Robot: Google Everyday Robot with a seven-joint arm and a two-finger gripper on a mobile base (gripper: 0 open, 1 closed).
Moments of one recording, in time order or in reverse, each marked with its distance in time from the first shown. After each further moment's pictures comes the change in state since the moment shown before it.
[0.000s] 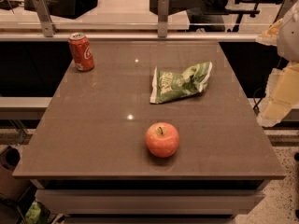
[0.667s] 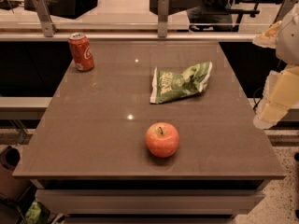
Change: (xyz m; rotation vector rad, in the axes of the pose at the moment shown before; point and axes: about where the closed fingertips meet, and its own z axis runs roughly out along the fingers) arm -0.005 0.004 0.003 -0.006 -0.045 0.001
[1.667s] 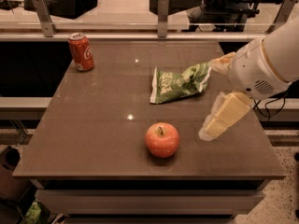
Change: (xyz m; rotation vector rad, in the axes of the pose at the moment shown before) arm -0.062 0.025 0.070 -0.092 -0.329 0.055
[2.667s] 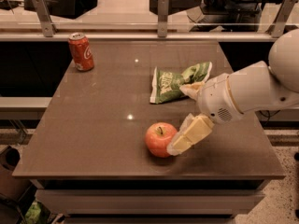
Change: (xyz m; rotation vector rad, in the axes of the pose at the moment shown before) arm -0.014 0.024 0.085 -0.113 -0.219 0.078
